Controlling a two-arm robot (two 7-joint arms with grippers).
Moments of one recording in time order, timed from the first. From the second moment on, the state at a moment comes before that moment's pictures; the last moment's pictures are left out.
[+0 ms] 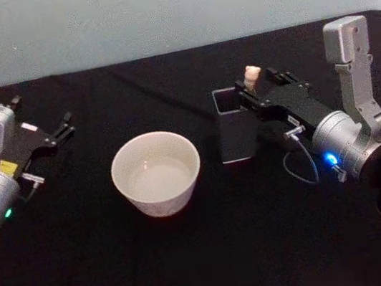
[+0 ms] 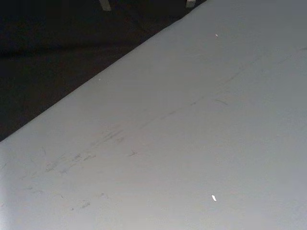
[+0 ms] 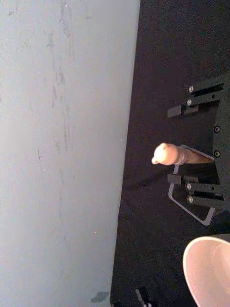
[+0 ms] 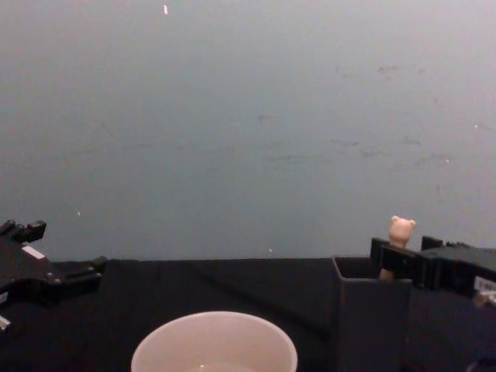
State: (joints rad) left arm -0.20 0.60 0.45 -1.41 -0.25 -0.12 0.03; right arm 0.08 0.34 -0.34 -1.65 0.43 0.16 0.06
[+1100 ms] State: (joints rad) left arm -0.20 0.60 0.45 -1.41 -0.25 -0.12 0.03; right arm 0.07 0.34 -0.33 -1.65 0.43 0.16 0.08
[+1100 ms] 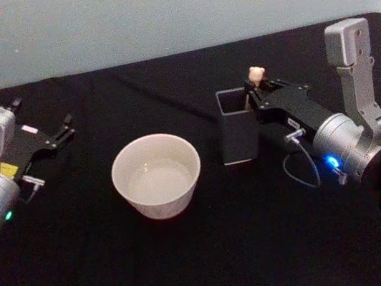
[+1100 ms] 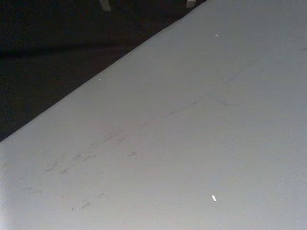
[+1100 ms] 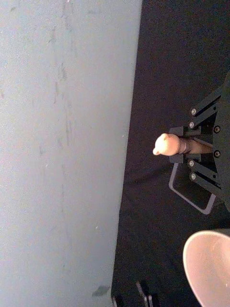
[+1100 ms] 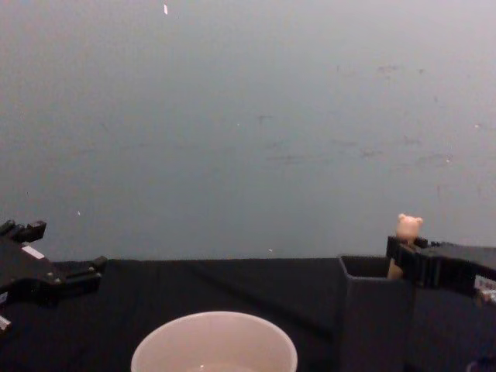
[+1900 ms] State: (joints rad) left arm -0.20 0.60 0.45 -1.41 -0.25 -0.12 0.03; right arm 0.08 0.37 -0.28 -1.73 0.39 0.04 0.28
